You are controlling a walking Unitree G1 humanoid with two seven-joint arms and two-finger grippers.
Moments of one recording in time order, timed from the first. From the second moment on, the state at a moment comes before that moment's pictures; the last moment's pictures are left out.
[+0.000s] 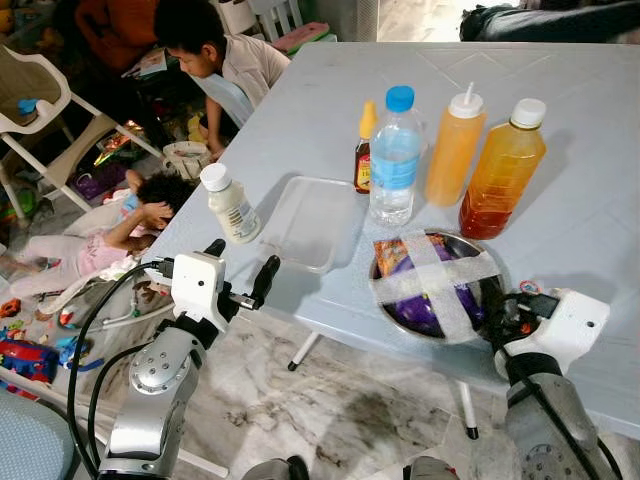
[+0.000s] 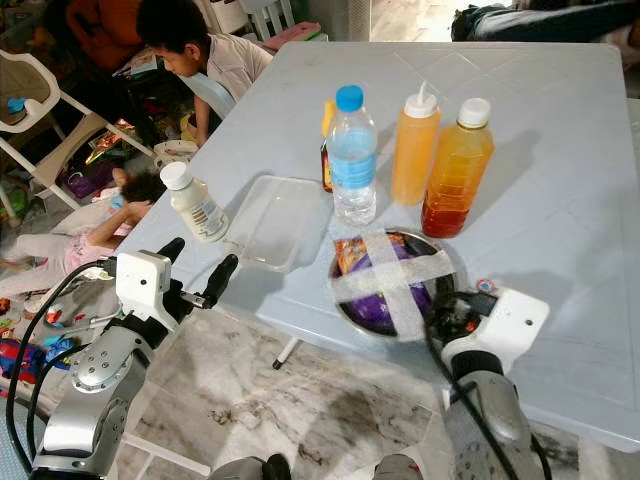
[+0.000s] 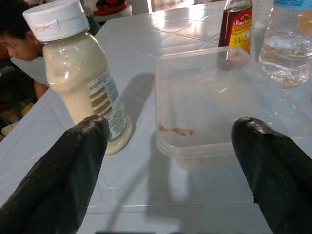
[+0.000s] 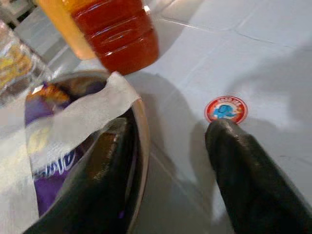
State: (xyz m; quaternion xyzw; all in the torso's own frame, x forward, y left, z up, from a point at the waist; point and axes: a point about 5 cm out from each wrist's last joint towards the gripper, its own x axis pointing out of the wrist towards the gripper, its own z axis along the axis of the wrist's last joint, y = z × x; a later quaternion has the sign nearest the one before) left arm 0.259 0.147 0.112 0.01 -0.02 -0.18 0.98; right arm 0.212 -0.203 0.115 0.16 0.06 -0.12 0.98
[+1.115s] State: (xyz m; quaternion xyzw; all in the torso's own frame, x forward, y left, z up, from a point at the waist) left arm 0.248 0.144 0.111 -0.01 -0.02 -0.25 0.97; right arm 0.239 -0.226 0.119 0.20 0.10 -0.14 0.96
